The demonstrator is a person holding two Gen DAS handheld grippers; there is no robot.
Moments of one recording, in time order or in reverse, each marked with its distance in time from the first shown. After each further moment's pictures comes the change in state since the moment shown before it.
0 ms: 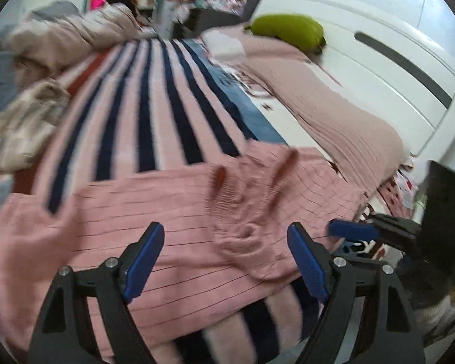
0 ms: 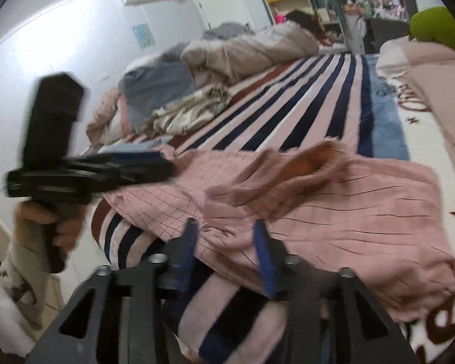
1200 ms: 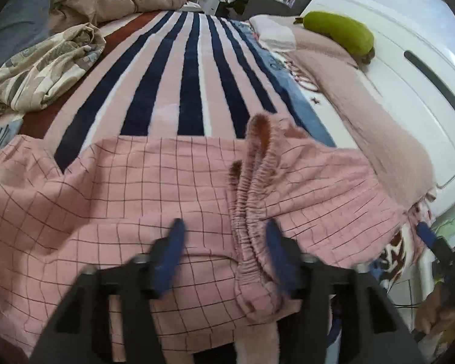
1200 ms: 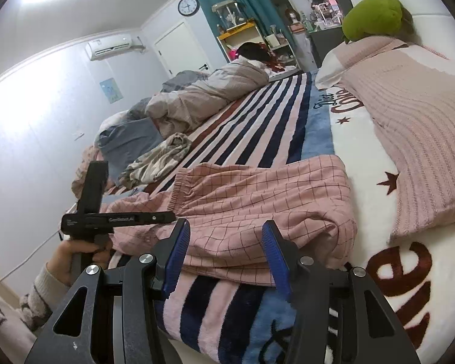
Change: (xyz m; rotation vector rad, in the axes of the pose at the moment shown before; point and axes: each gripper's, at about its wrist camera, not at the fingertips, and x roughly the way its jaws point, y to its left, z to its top) left arm 0.016 0.047 -0.021 -0.210 0.038 0.063; right arm -0.078 -0.049 -0.027 0.197 -0.191 -0.084
